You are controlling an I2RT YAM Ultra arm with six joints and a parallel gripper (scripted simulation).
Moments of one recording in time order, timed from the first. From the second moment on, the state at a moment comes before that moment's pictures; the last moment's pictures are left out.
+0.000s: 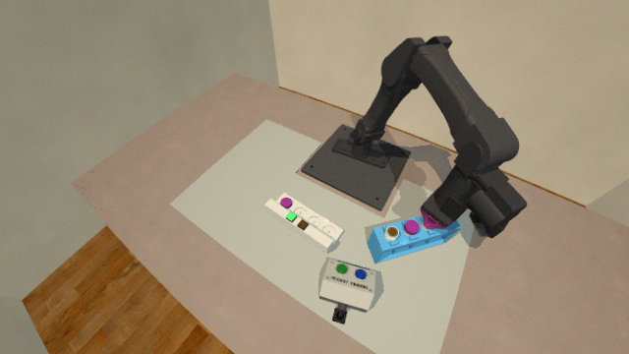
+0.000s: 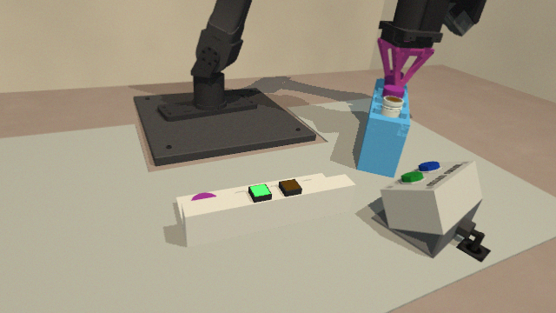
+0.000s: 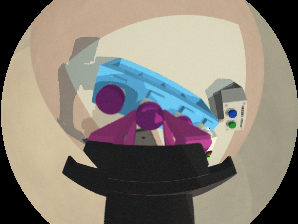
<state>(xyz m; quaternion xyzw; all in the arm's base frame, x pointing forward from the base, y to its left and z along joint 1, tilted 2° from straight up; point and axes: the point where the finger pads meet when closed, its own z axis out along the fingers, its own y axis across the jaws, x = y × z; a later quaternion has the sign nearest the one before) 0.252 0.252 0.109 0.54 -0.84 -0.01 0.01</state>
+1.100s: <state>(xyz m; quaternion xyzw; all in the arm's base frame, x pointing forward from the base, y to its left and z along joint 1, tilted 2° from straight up) 0.252 0.252 0.108 0.28 -0.96 -0.01 0.01</state>
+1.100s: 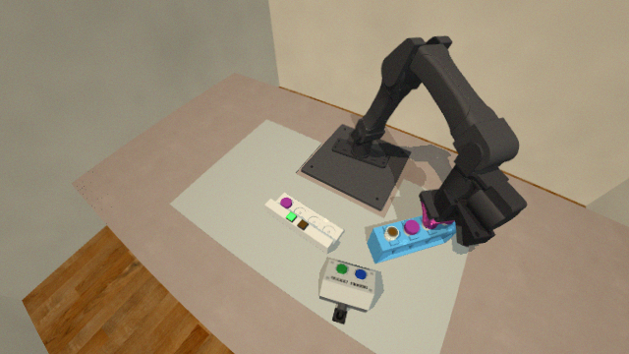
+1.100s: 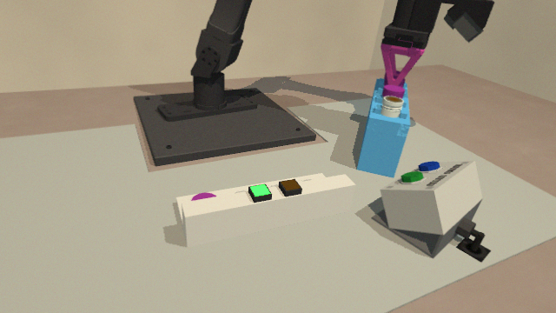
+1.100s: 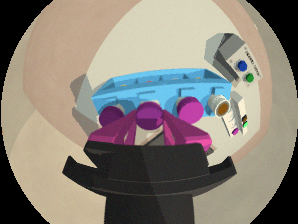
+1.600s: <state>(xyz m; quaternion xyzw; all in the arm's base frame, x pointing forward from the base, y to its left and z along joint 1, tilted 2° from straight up) 0.253 0.253 0.108 0.19 -0.98 -0.01 0.01</state>
